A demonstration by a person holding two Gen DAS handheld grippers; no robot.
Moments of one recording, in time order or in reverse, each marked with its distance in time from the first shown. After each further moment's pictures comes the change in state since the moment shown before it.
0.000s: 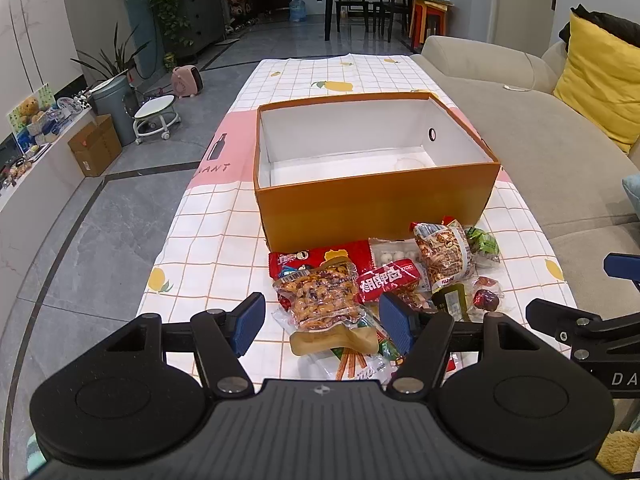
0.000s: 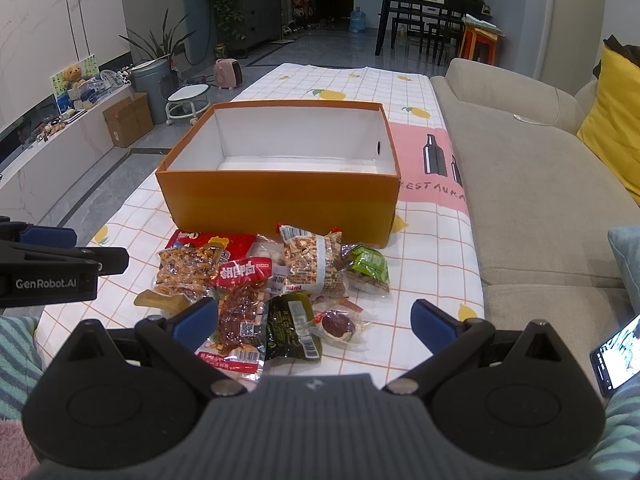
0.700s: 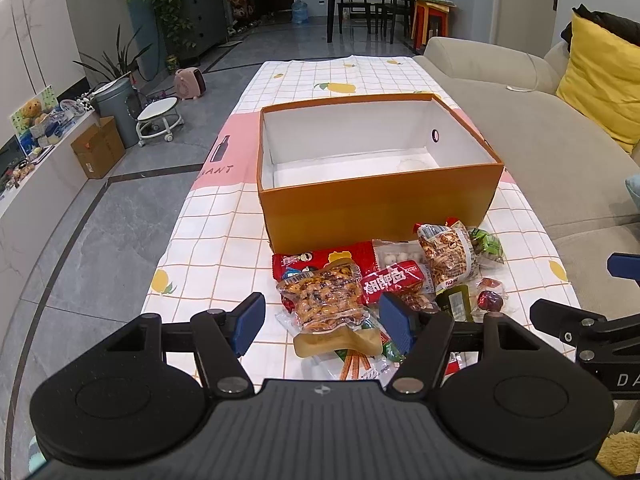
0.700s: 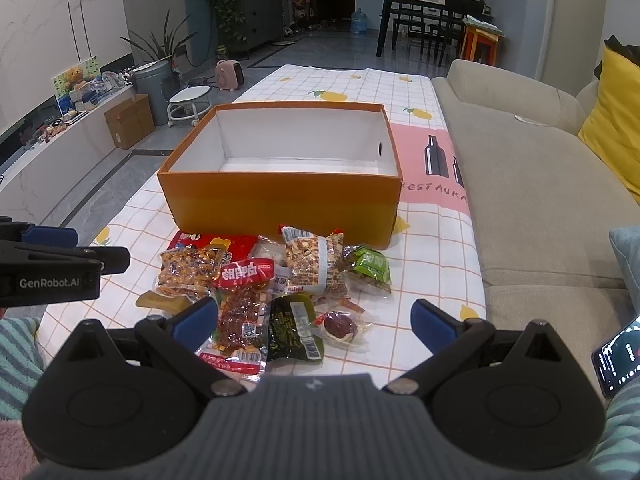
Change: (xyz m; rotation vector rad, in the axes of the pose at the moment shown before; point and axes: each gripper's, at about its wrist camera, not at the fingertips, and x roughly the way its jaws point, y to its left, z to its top) left arm -0.002 0.003 0.000 0.002 -0.003 0.008; right arm 0.000 0.002 0.000 0.000 -0.004 0.002
